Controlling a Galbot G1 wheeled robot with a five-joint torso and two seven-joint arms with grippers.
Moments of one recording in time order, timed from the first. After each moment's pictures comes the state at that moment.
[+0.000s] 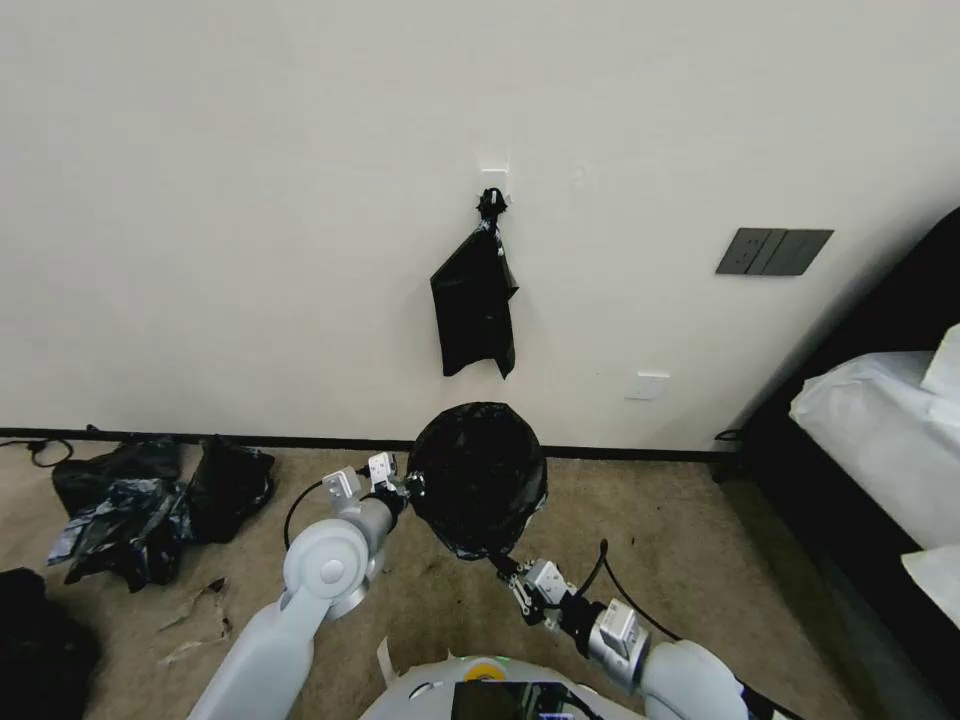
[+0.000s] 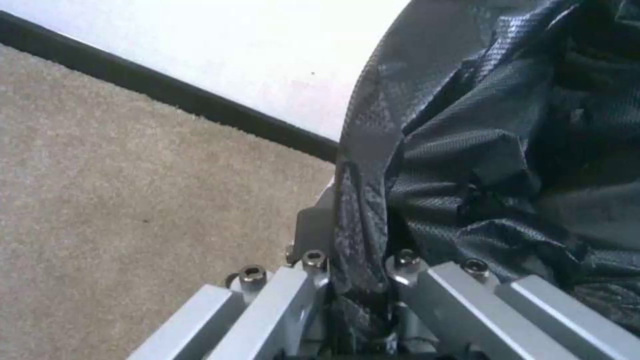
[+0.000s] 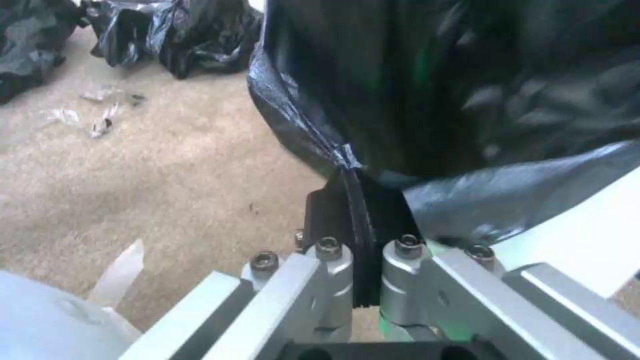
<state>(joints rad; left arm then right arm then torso) 1.28 -1.14 -0.28 -2.23 -1.24 0.55 -0.71 -1.66 0.78 0.12 2.27 0.22 -0.15 -0.11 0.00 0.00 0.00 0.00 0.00</state>
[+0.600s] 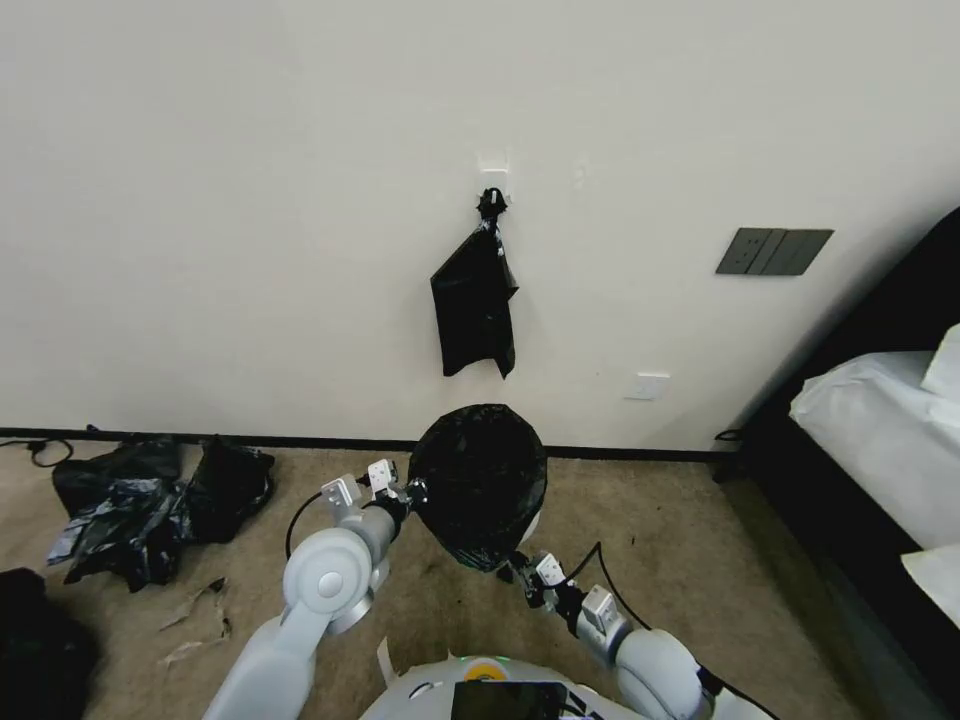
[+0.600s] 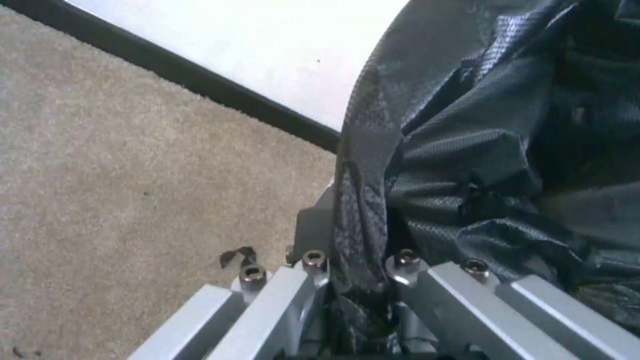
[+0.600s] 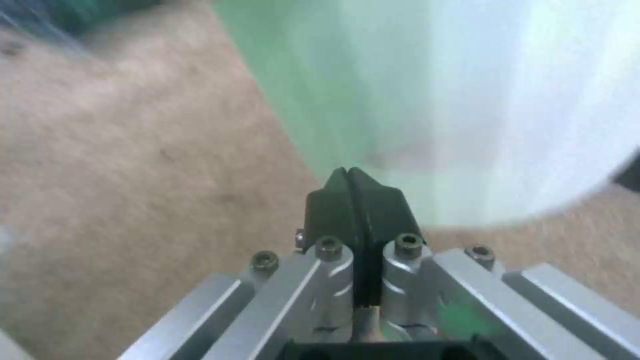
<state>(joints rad) 1.31 -1.17 -0.28 -2.28 -1.27 0.55 -0.80 -1.55 0.91 0.10 1.99 0.23 -0.12 -0.08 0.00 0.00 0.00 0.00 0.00</state>
